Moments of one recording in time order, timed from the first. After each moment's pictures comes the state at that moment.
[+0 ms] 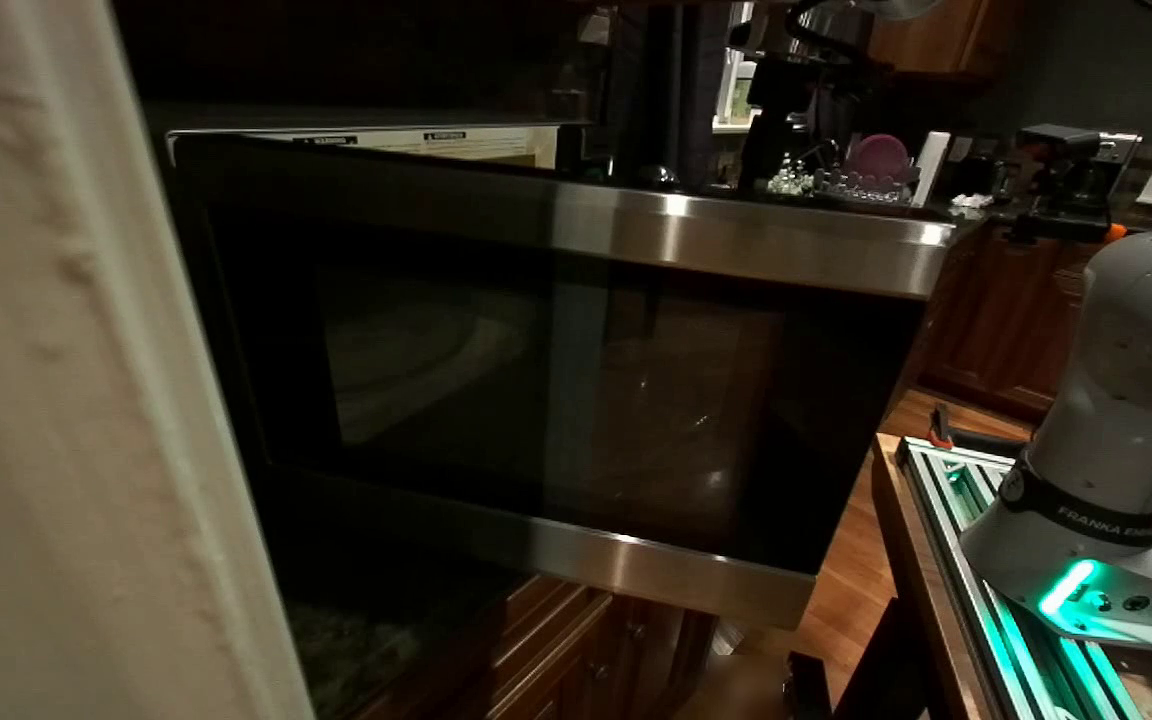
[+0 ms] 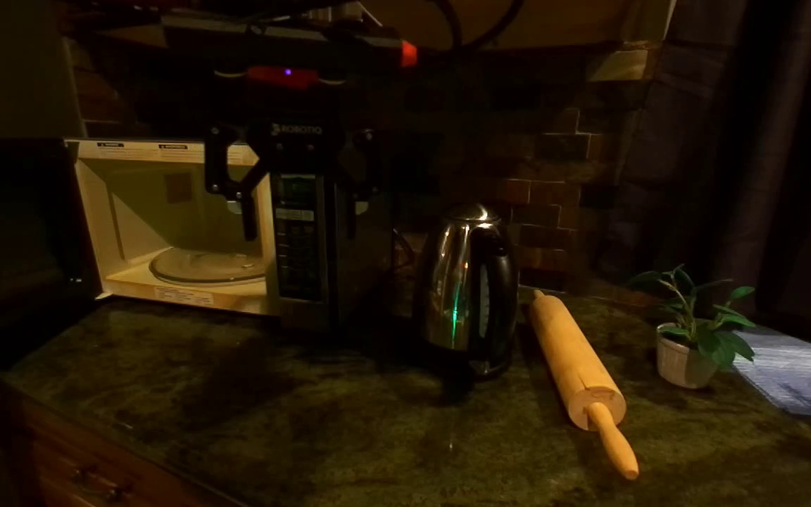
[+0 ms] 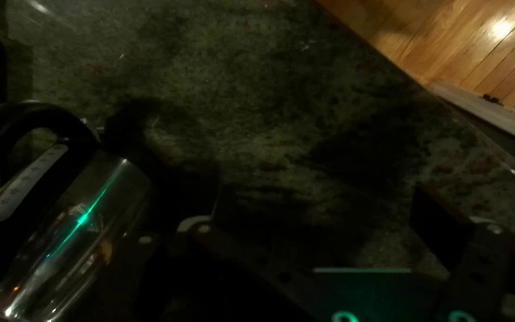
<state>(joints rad) -0.07 -0.49 -0.30 -2.35 -0.10 1.98 -0.48</state>
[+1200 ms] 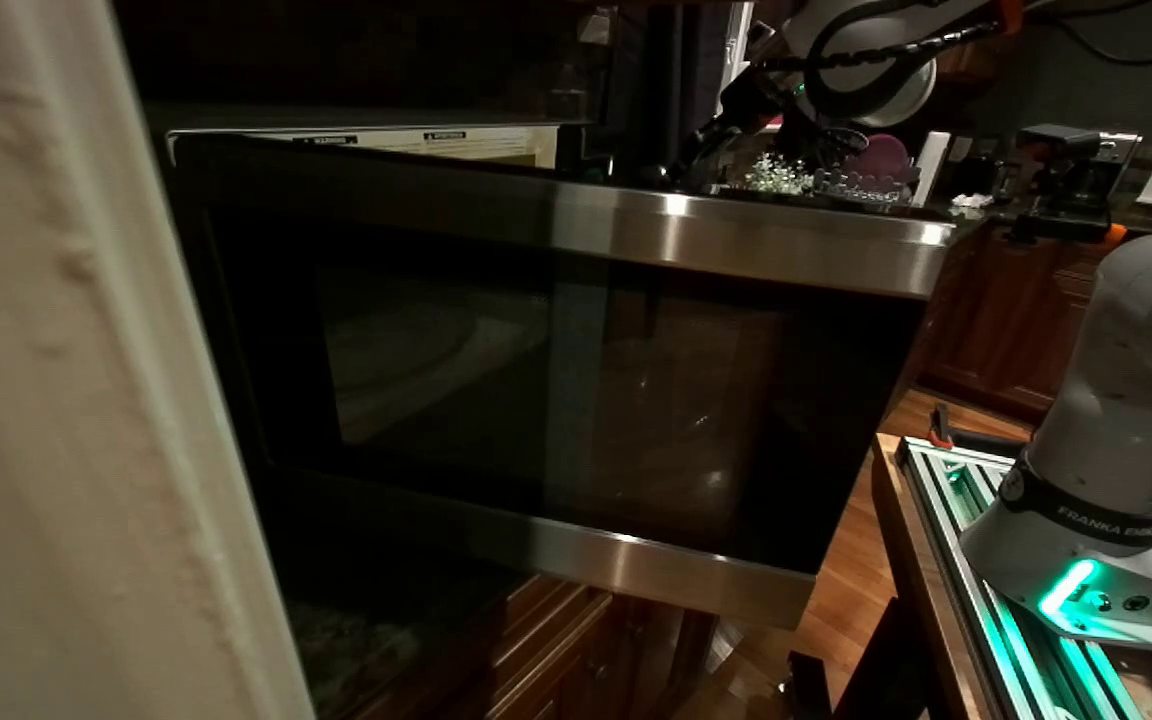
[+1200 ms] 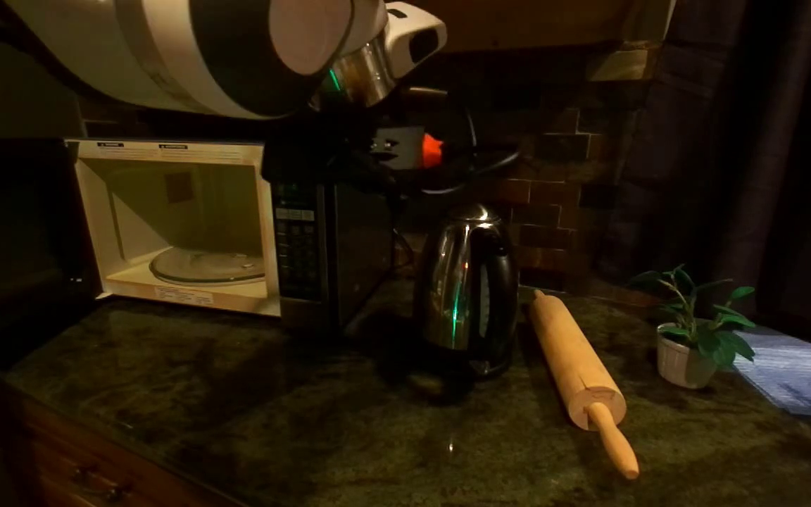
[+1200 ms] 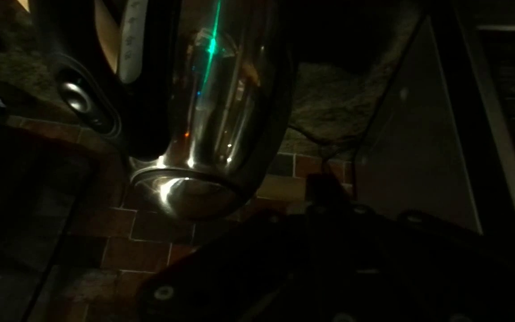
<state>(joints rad) -0.18 -0.39 -0.29 -2.55 -0.03 2.95 -0.23</state>
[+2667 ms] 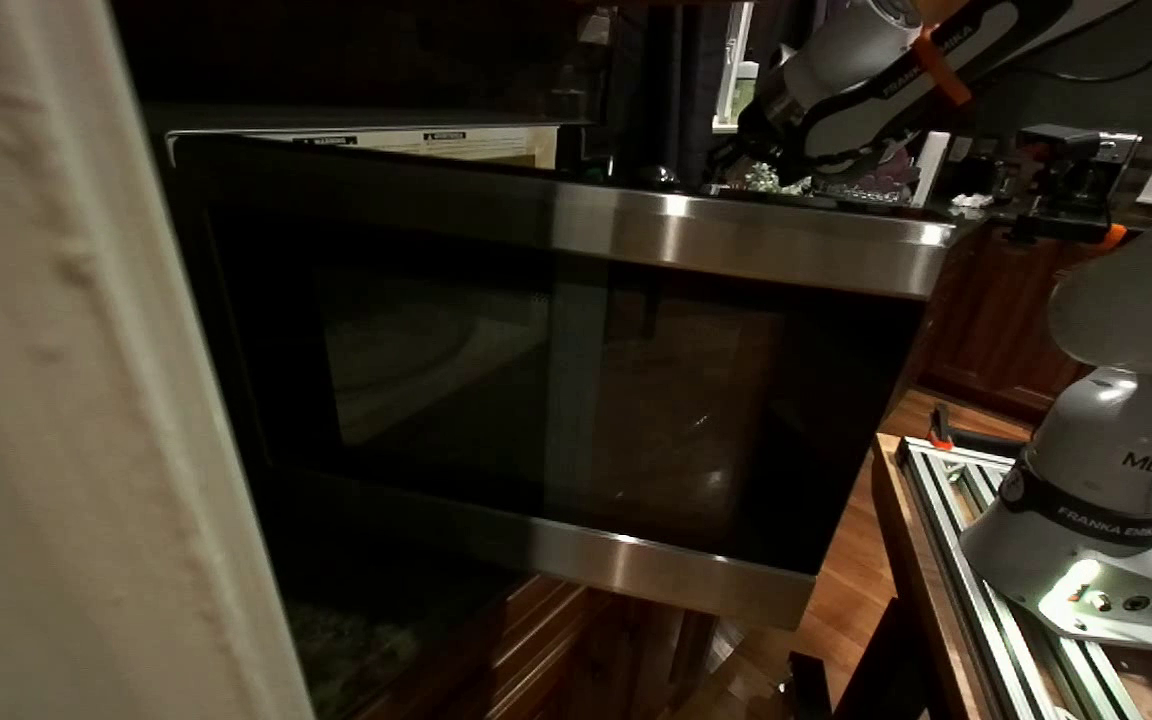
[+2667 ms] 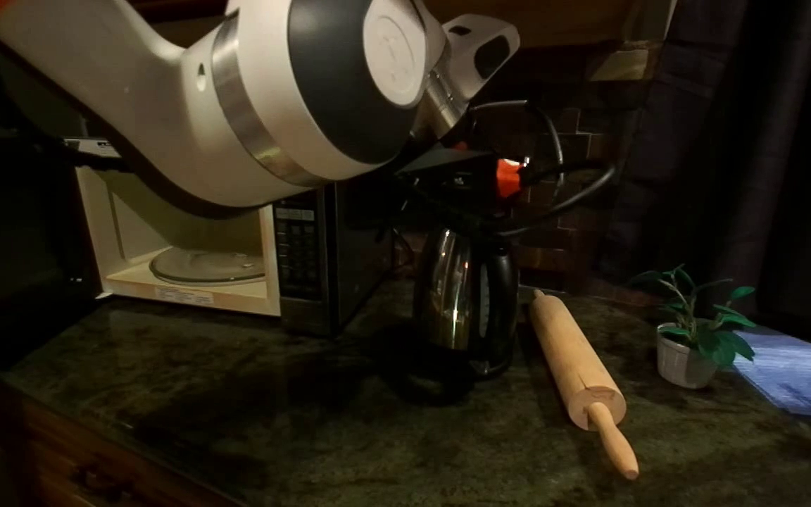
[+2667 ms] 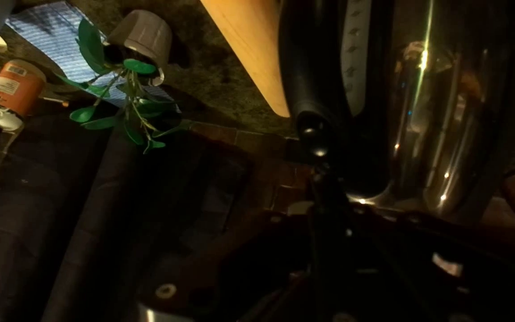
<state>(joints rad) -1.07 -0.30 0.39 -2.56 -0.26 3.16 0.07</state>
